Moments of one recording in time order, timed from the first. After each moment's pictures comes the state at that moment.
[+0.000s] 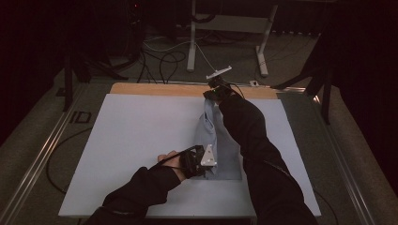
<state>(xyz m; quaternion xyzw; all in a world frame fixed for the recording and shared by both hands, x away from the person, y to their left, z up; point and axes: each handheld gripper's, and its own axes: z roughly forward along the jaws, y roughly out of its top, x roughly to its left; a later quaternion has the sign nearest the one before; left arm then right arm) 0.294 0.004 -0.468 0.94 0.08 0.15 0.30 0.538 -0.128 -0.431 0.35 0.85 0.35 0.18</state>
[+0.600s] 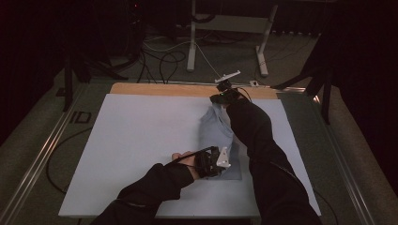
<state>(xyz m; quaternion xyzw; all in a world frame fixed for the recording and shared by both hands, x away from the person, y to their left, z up) 0.304 -0.035 -0.483 0.95 0.03 0.13 0.29 0.543 -0.160 -0.453 0.37 0.85 0.36 0.15</state>
